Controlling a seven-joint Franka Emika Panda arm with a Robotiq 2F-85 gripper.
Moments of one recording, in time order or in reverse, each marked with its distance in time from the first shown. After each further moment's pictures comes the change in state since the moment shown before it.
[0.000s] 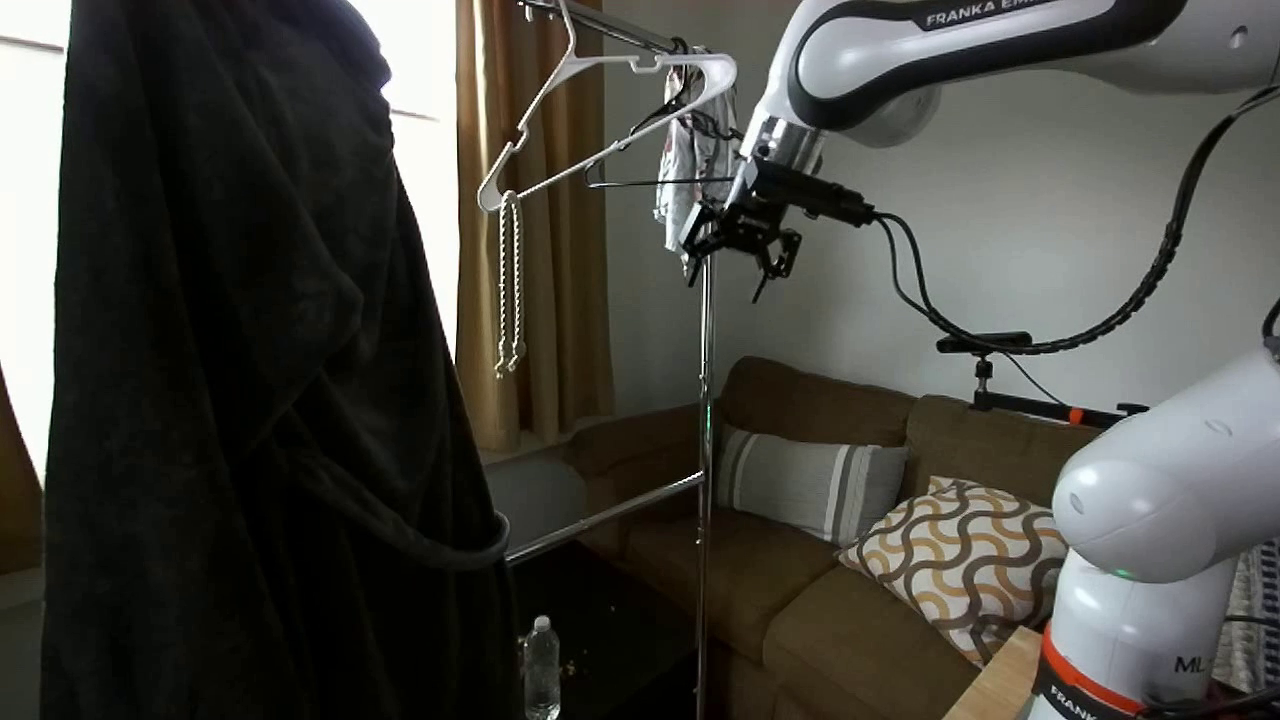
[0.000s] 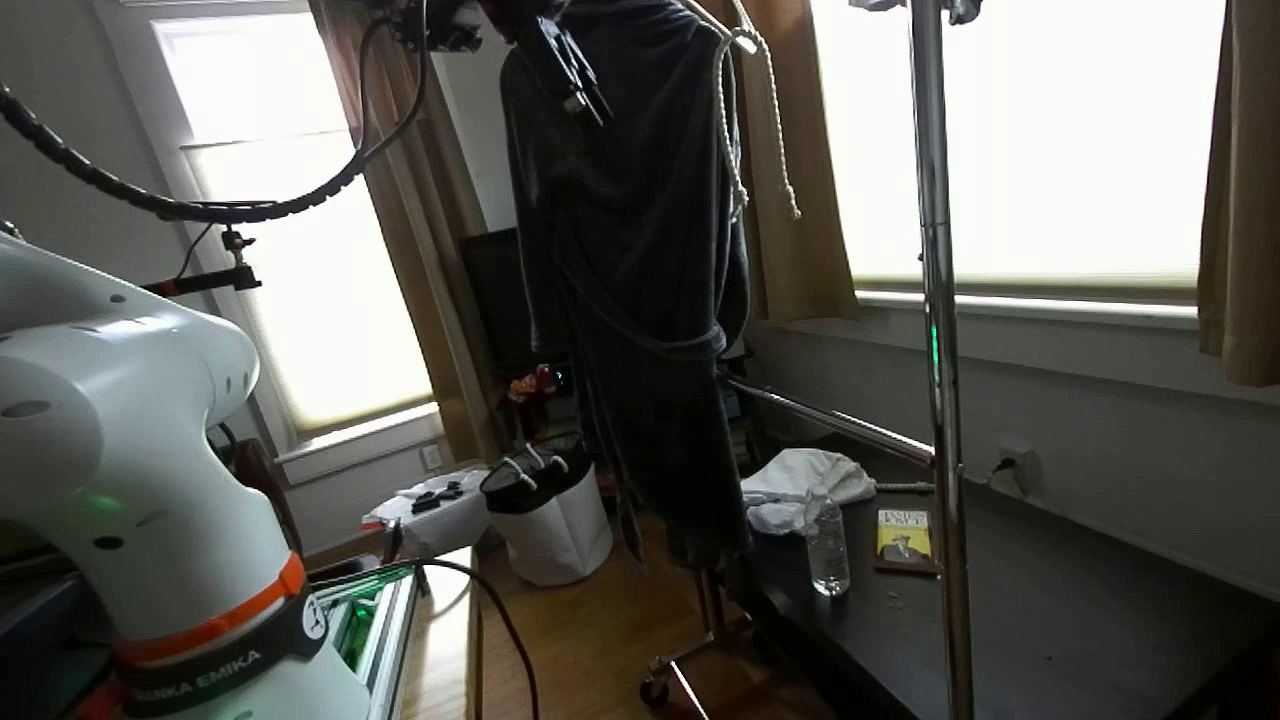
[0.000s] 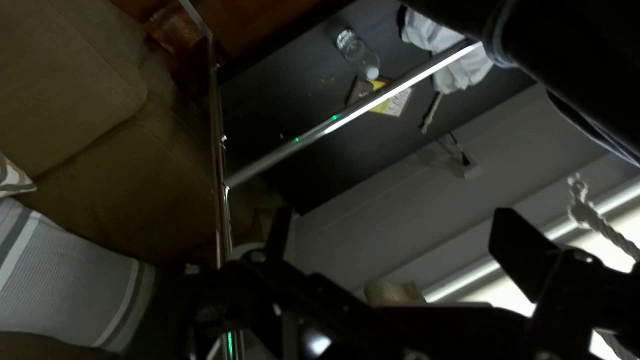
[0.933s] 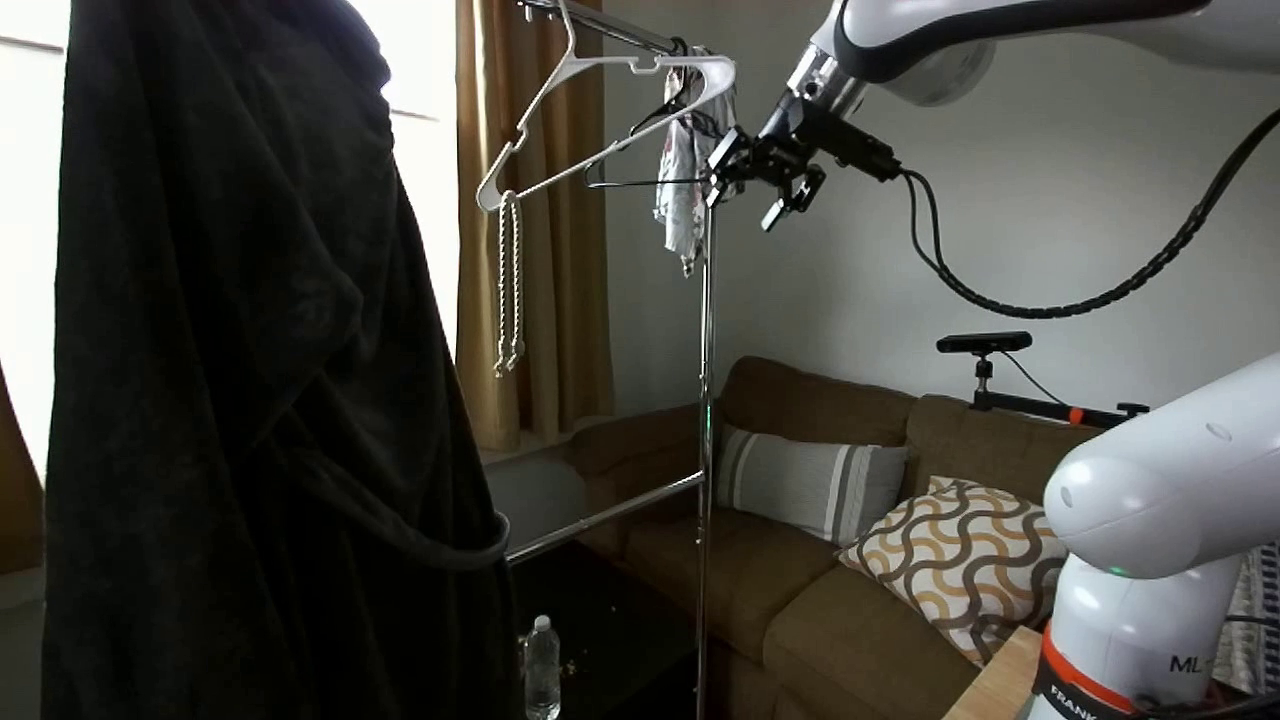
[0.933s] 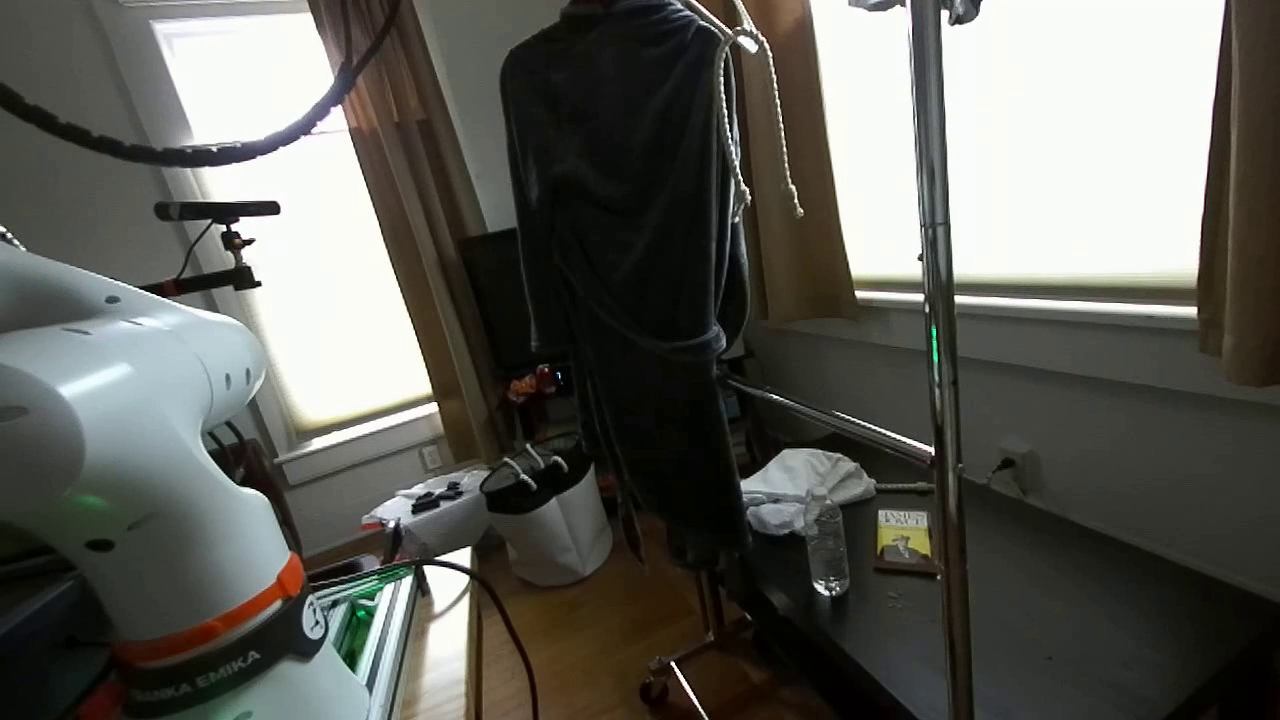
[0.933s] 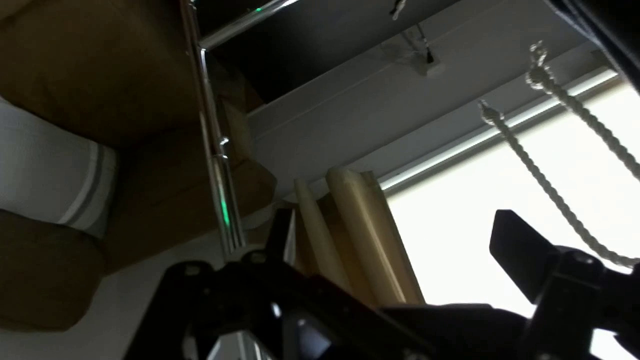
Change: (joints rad) arm -0.062 -0.068 -0.070 0.056 -0.004 0.130 -0.179
